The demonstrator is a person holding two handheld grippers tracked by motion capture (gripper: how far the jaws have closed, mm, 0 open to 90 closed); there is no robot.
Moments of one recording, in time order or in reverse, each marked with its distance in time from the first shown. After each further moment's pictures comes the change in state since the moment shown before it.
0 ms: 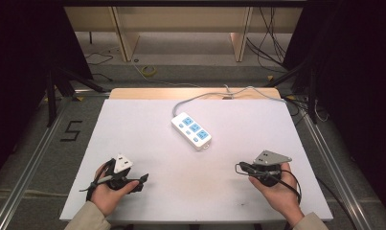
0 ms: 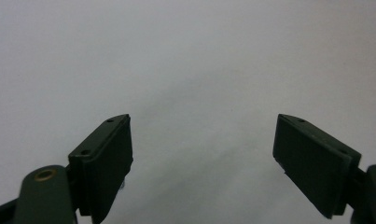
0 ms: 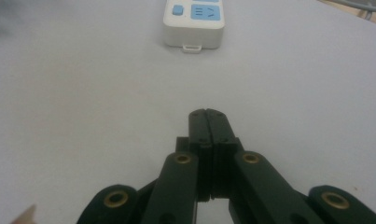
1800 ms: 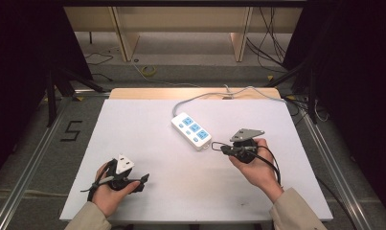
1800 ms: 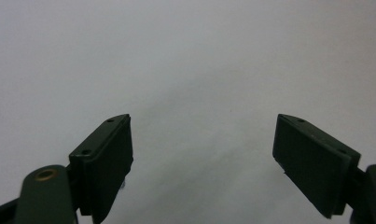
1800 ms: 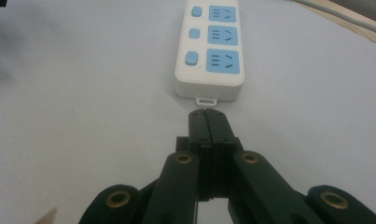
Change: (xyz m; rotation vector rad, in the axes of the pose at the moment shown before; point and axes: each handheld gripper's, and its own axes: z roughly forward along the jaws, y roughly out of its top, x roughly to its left) left arm -0.004 0.001 0.001 0.005 0.014 0.018; right arm 0.004 0.071 0.042 0.064 0.044 -0.016
